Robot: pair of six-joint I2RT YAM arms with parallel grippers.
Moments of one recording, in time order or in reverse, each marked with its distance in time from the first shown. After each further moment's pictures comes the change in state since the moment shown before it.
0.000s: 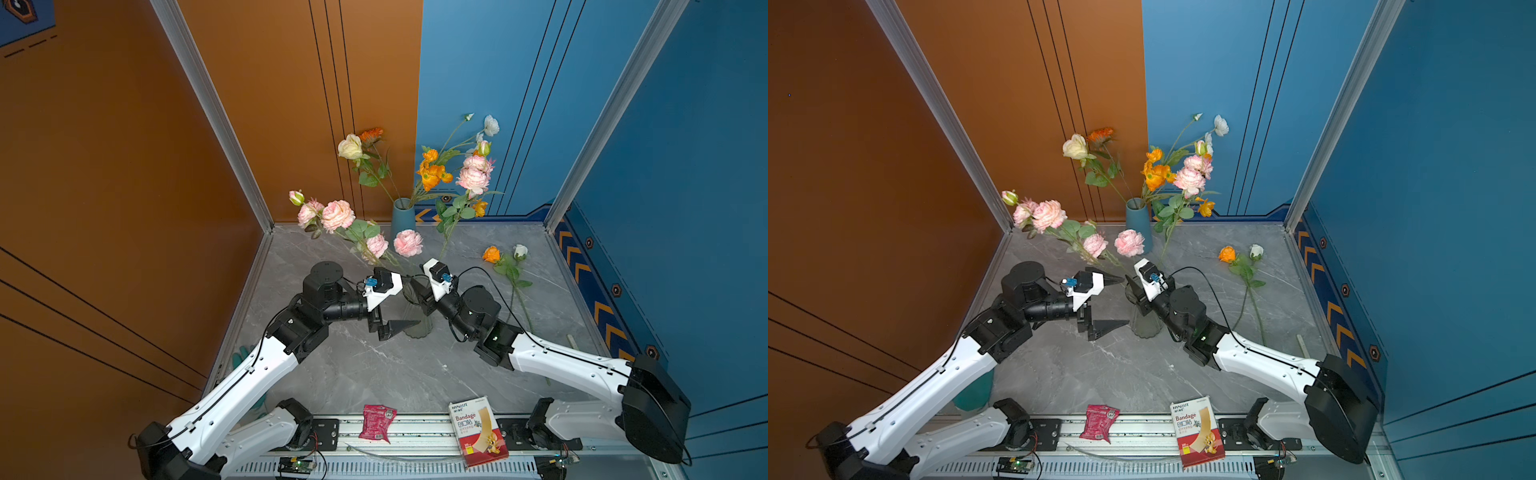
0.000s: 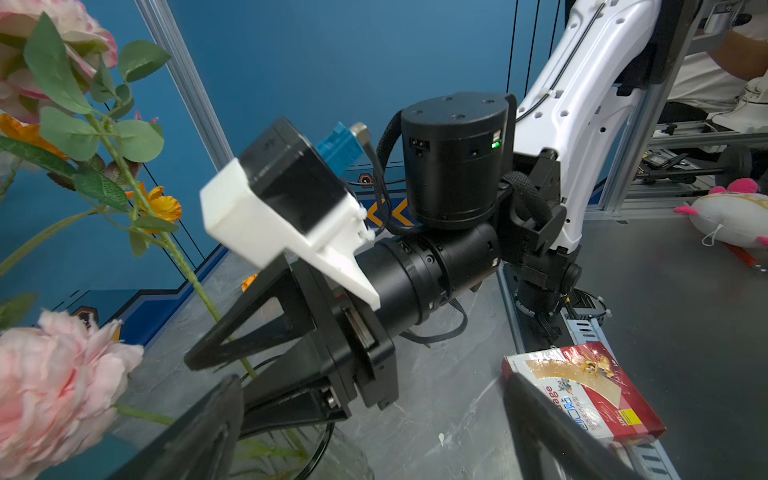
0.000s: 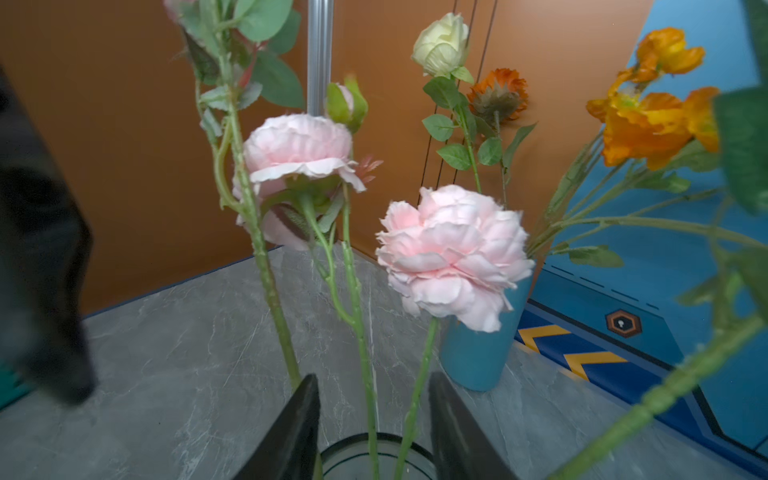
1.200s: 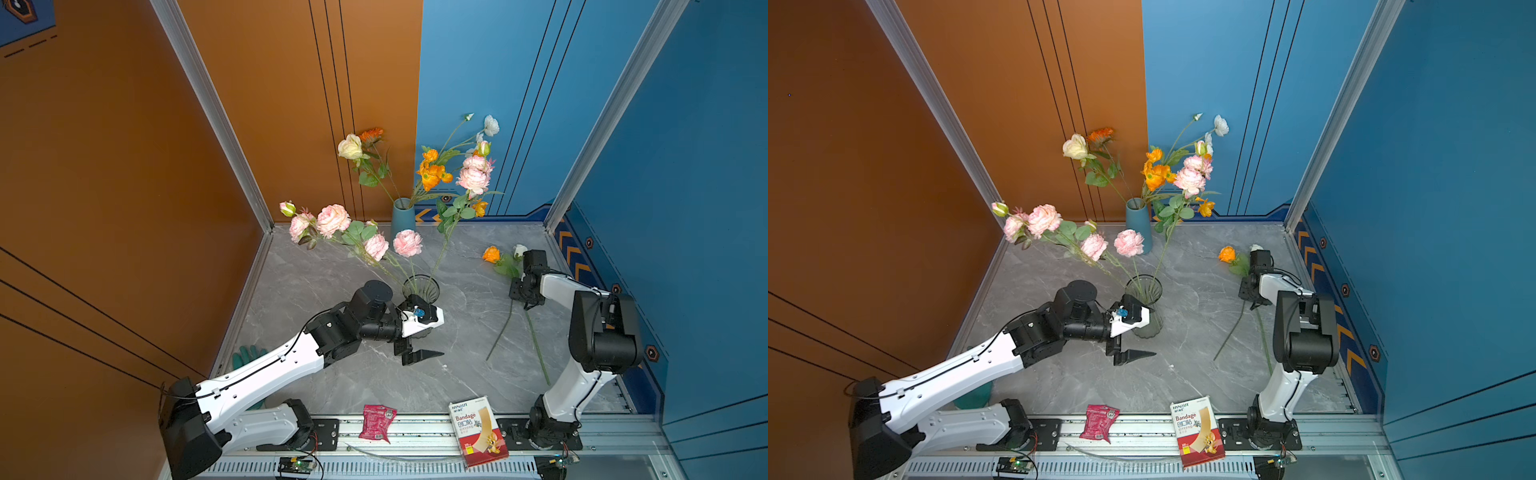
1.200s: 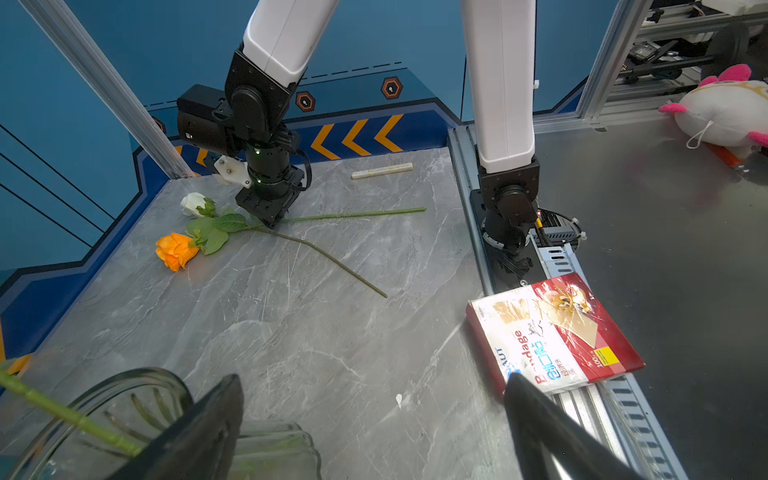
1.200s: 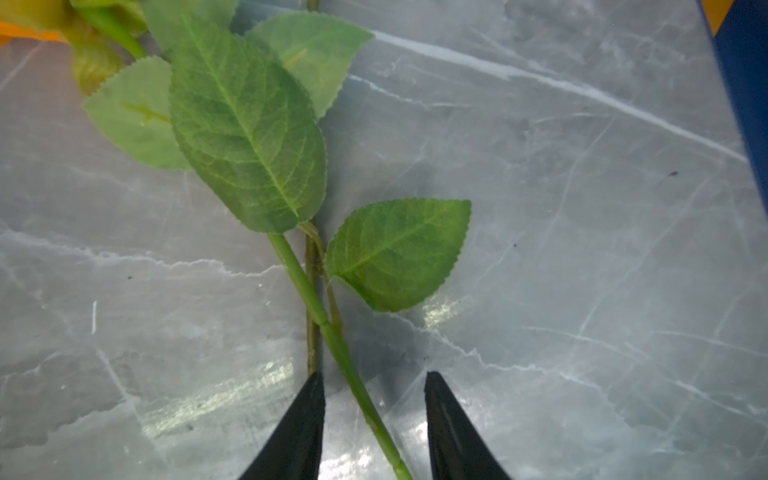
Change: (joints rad) left arm -0.266 0.141 -0.001 -0.085 -0.218 0.099; right arm -0.954 0.554 0.327 -0.926 -0.095 0.316
